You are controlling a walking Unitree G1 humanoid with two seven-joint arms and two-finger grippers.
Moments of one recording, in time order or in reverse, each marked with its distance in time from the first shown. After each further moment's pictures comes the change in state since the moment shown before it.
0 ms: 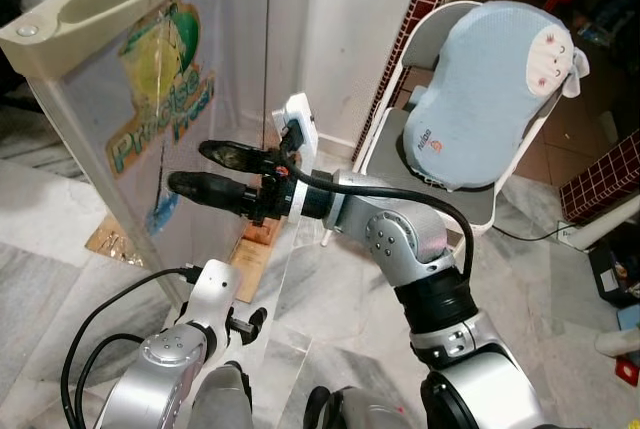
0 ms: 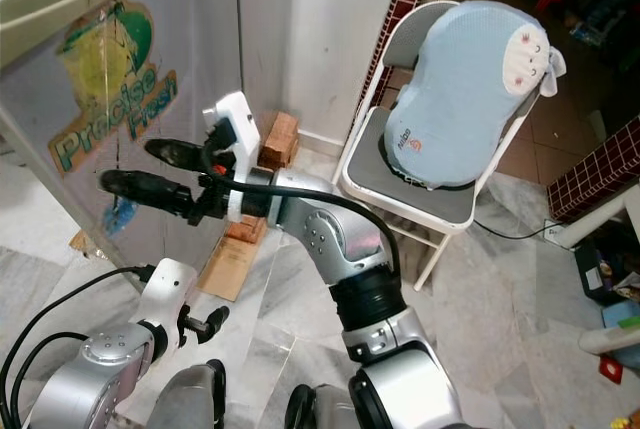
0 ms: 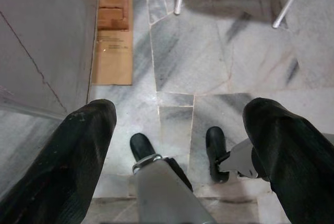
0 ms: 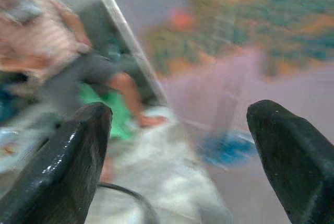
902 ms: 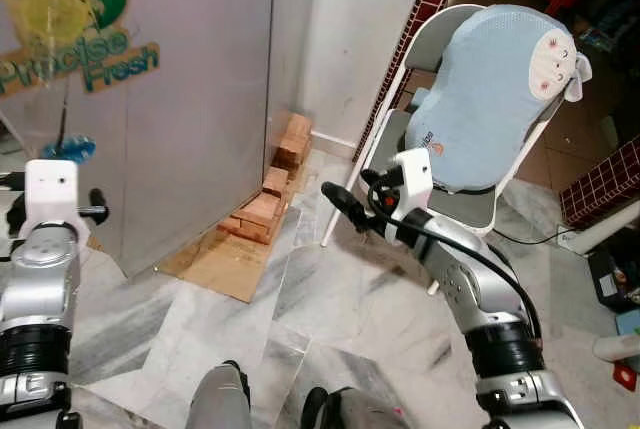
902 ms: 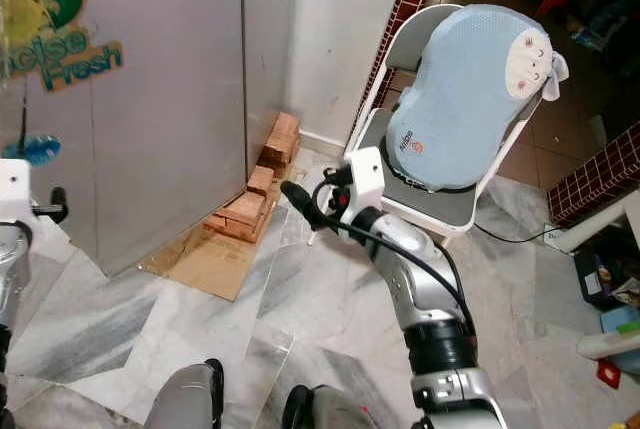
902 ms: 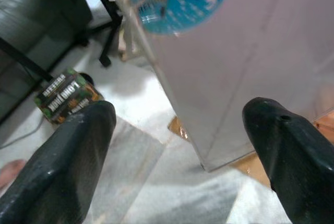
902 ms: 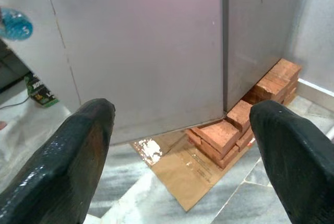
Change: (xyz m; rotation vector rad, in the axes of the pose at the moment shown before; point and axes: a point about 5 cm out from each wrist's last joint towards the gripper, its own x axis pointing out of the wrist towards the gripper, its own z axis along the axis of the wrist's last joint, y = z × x) left arm -0.019 0.186 0.055 -0.105 -0.305 0.783; right arm -0.115 -0.055 -0.044 -0.057 0.021 -0.670
